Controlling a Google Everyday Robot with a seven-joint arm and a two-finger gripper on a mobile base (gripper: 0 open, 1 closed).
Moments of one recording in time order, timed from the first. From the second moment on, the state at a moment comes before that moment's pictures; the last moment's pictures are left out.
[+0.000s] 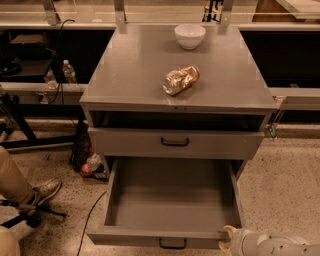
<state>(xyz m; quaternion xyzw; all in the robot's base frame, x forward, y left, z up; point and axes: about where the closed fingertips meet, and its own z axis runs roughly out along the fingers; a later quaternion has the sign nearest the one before) 0.373 -0.225 0.423 -0.53 0.81 0.01 0.25</state>
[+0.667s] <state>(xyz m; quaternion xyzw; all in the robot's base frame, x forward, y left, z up) 0.374 -0.224 0.424 -0.53 0.81 0.01 0.25</state>
